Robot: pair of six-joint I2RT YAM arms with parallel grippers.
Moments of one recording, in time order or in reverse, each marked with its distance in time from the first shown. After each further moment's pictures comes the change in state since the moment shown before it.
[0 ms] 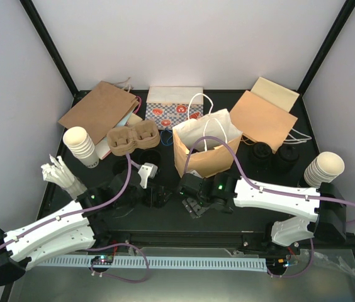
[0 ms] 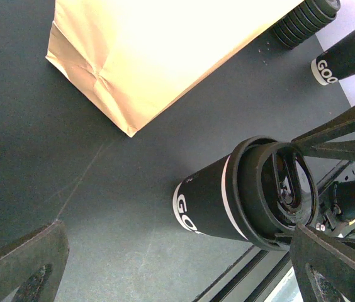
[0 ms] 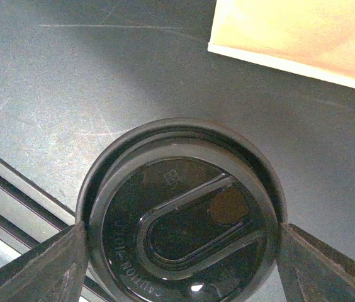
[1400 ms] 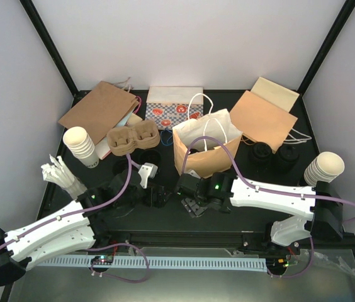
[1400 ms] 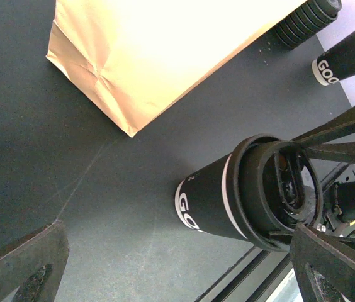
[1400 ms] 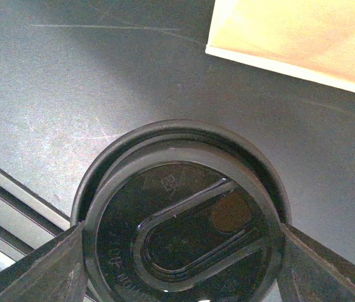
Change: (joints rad) left arm 0.003 0.003 -0.006 0.008 0.005 0.000; right arm 0.005 0.036 0.020 -0.004 0.014 0.000
